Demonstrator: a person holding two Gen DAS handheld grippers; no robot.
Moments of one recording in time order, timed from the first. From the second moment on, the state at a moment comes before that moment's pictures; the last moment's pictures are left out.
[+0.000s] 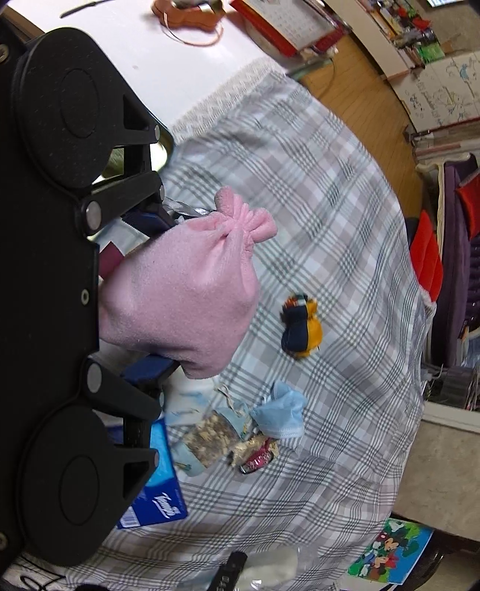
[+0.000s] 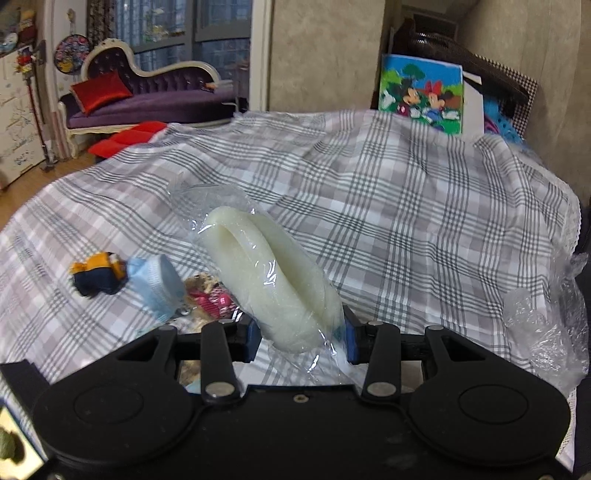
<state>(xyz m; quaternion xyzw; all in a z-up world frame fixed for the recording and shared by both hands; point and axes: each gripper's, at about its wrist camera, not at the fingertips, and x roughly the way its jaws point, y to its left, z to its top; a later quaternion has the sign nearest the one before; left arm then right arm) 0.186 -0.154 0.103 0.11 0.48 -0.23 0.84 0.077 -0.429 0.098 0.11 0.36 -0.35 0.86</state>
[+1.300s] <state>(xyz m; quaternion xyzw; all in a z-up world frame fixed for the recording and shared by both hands) 0.188 0.035 -0.026 0.04 0.56 -0.02 0.83 0.097 -0.151 0.021 0.10 0.55 0.02 0.83</state>
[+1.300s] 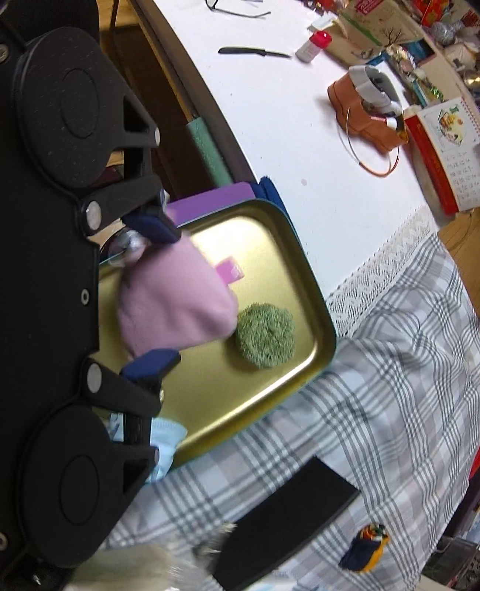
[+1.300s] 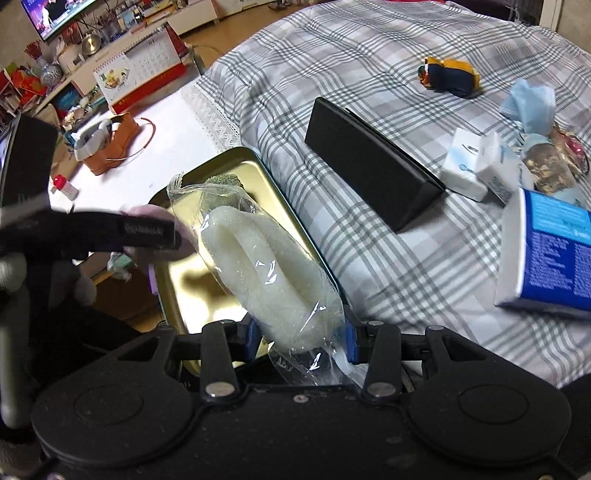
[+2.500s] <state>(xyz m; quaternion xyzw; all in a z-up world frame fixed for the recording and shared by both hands) 0.197 0.052 -0.039 0.00 0.57 -0.01 0.82 0.189 -0.119 -0.009 0.11 0.58 0.03 0.81</state>
